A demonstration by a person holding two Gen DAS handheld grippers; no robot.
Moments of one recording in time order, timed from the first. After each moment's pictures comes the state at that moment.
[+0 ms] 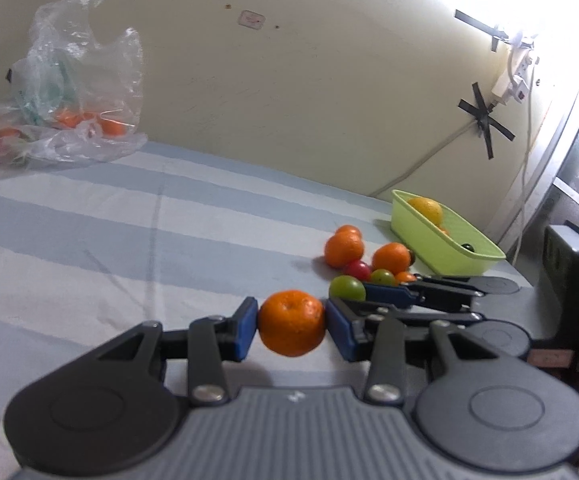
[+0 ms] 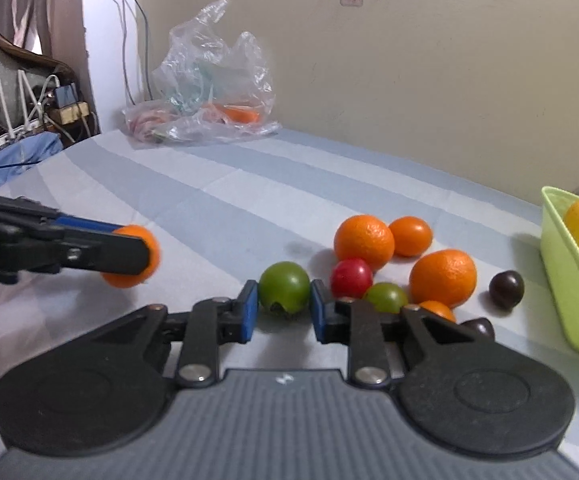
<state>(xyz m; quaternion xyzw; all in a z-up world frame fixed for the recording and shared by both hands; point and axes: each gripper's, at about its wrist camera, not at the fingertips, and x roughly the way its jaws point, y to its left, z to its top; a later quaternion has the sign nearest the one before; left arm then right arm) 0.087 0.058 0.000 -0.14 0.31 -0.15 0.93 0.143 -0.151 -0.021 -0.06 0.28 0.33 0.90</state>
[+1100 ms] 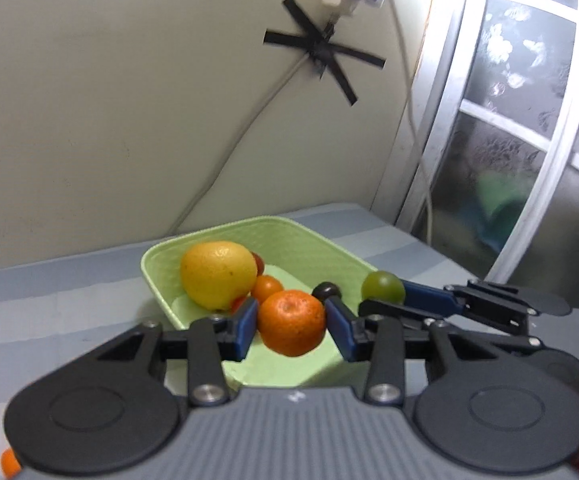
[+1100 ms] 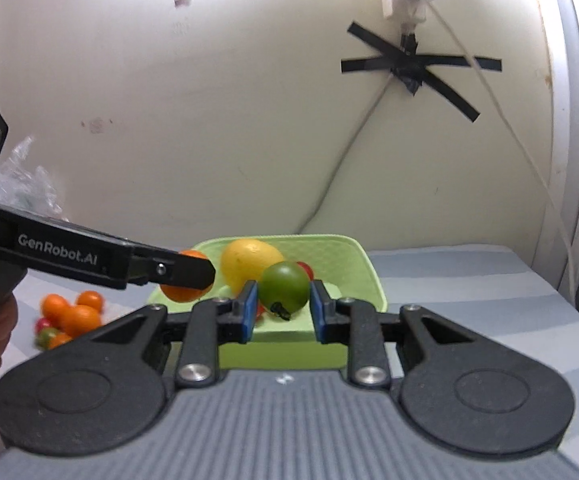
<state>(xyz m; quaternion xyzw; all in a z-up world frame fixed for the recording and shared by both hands) 0.236 -0.187 0.033 -0.01 0.31 -0.31 0.90 0.170 -0.367 -0.002 0.02 0.18 0.12 0.98</state>
